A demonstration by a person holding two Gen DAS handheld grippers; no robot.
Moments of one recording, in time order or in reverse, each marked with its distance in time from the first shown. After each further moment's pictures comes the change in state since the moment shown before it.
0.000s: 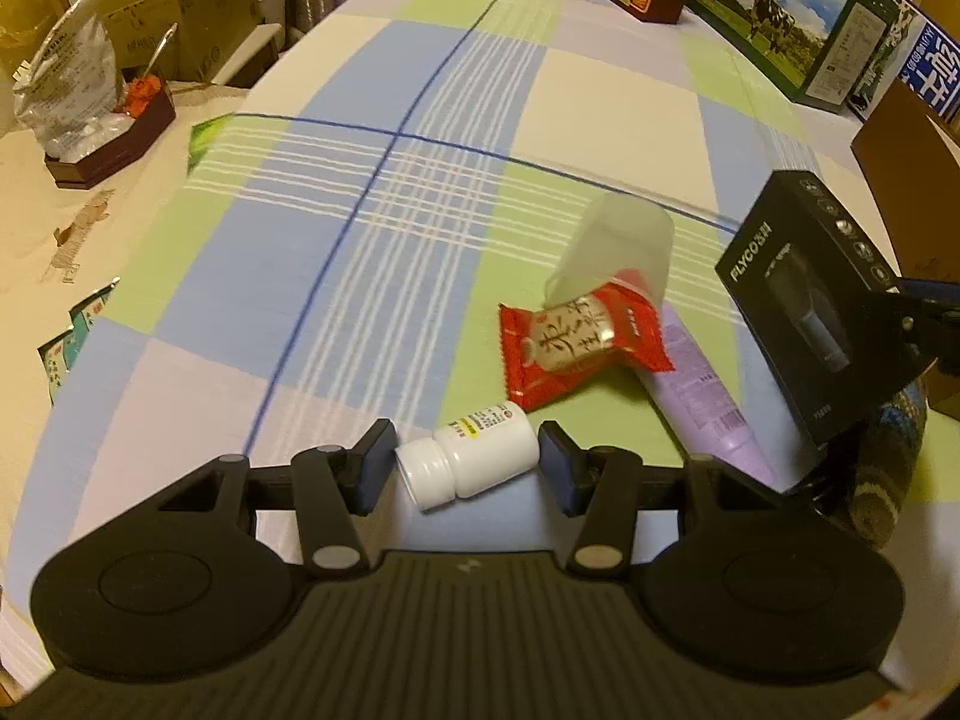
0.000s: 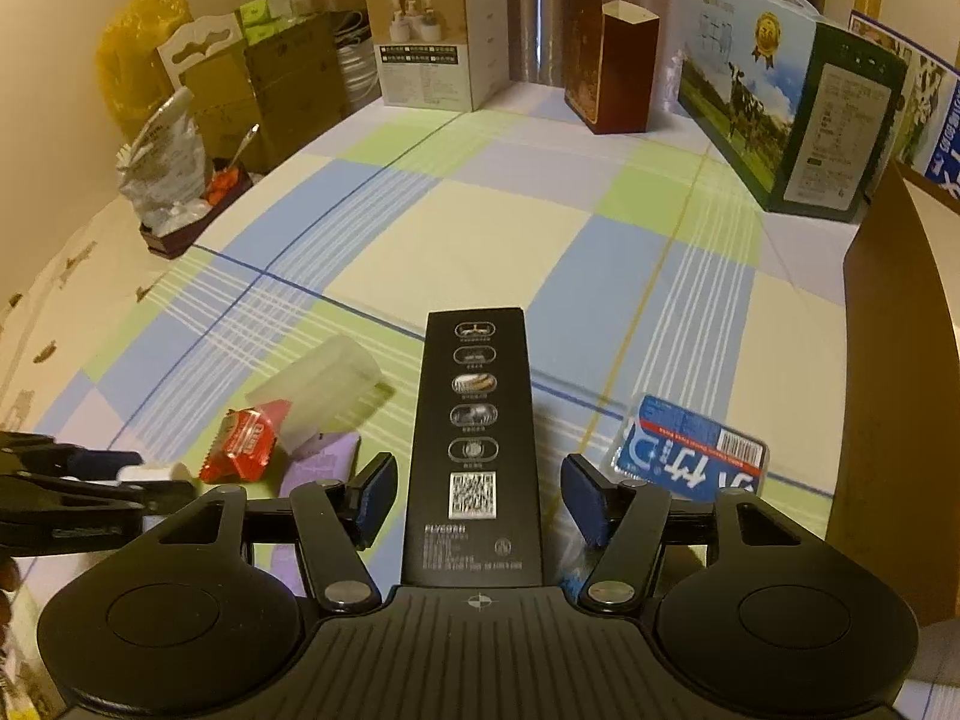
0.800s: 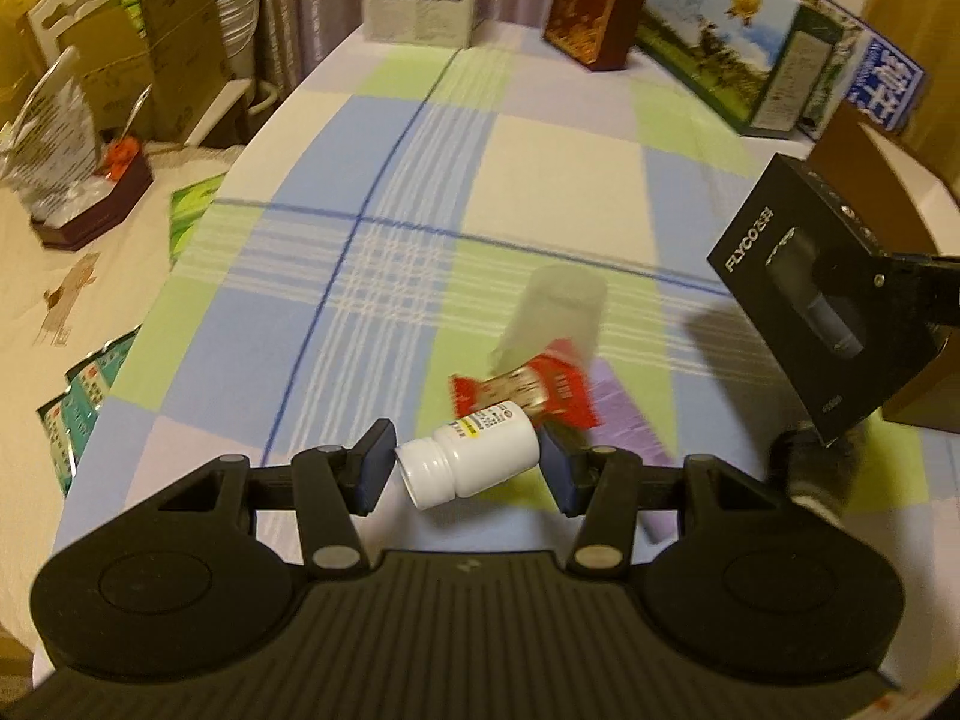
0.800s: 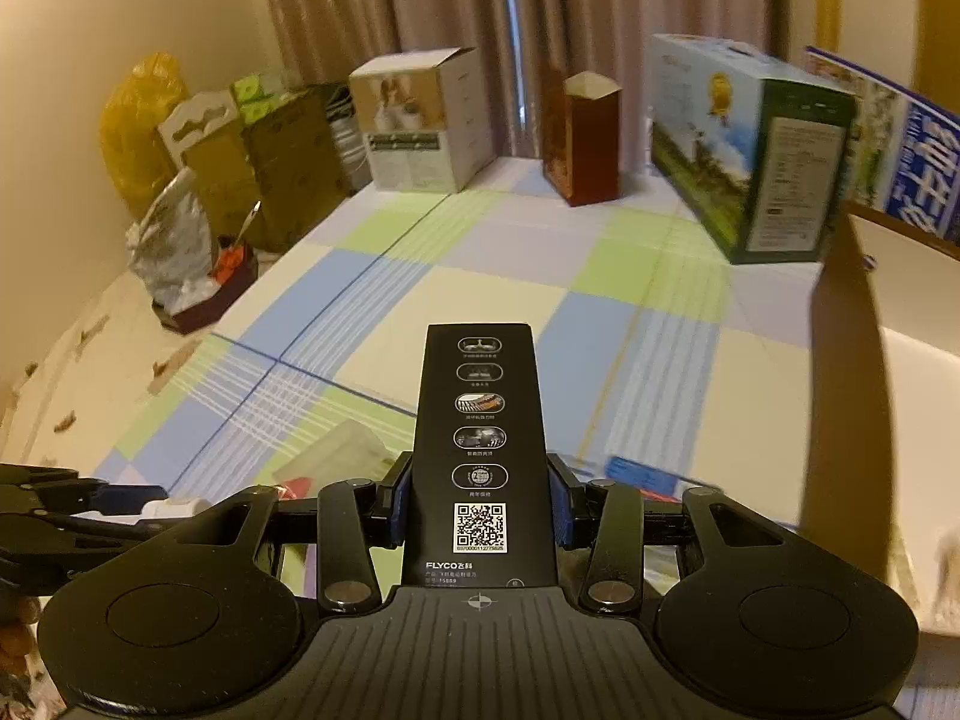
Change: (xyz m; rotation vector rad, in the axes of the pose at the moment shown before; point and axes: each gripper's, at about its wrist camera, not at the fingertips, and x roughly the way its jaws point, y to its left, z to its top) left arm -0.038 -0.019 0.017 0.072 -0.081 -0.049; right arm -0.064 -0.021 0.008 0.093 -0.127 0.030
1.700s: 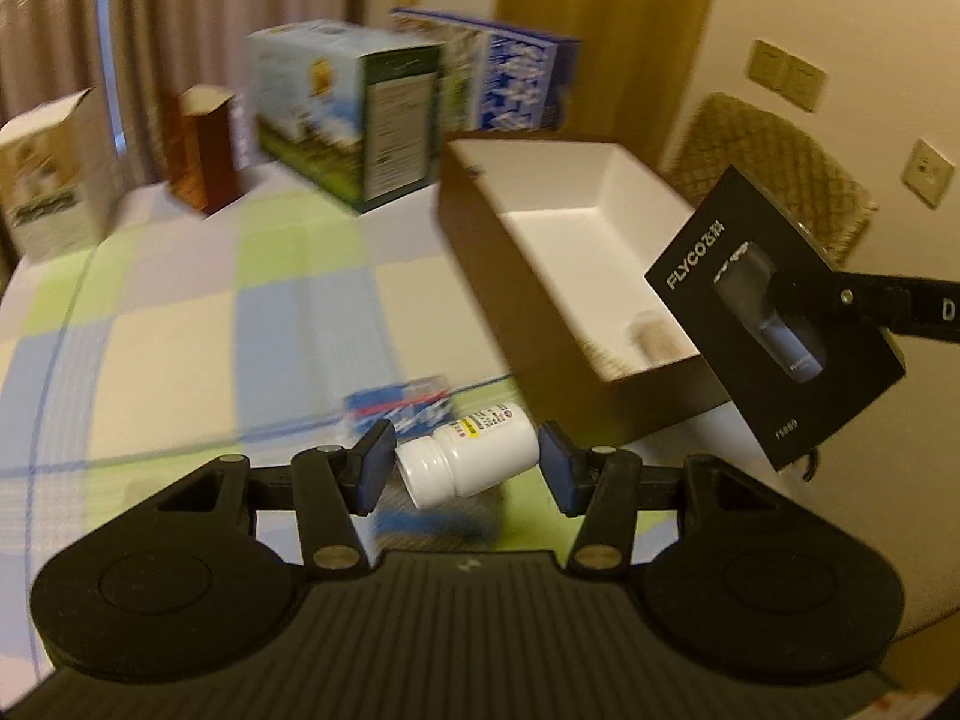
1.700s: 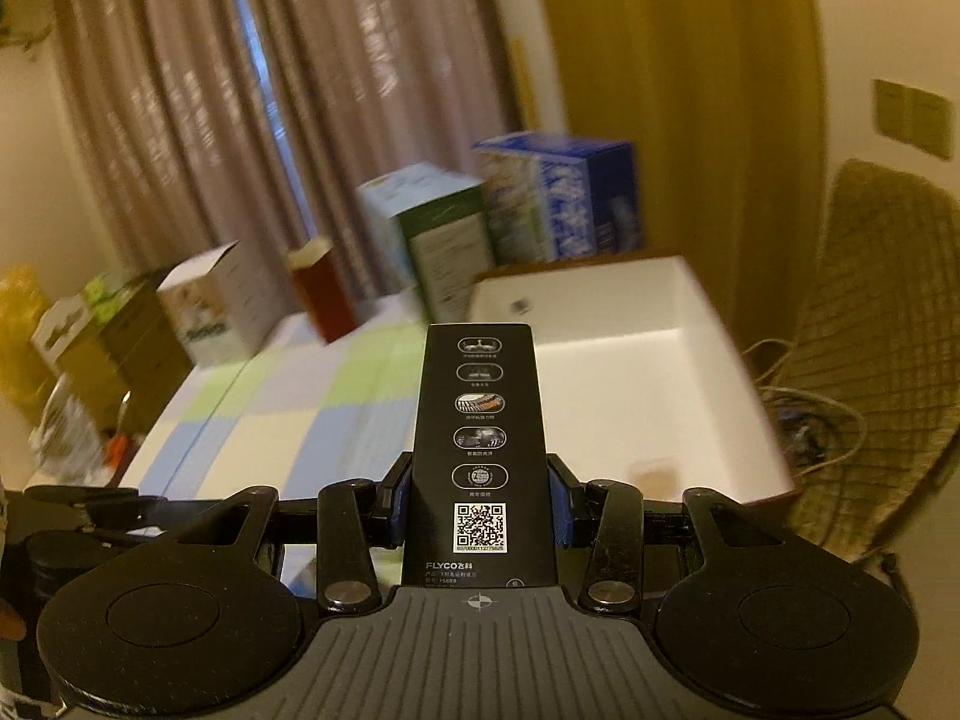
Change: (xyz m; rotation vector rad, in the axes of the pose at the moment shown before) left arm -0.050 -0.212 0.032 0.404 -0.134 -0.378; right arm -0.204 -0.142 -0.040 0.316 -0.258 -0.255
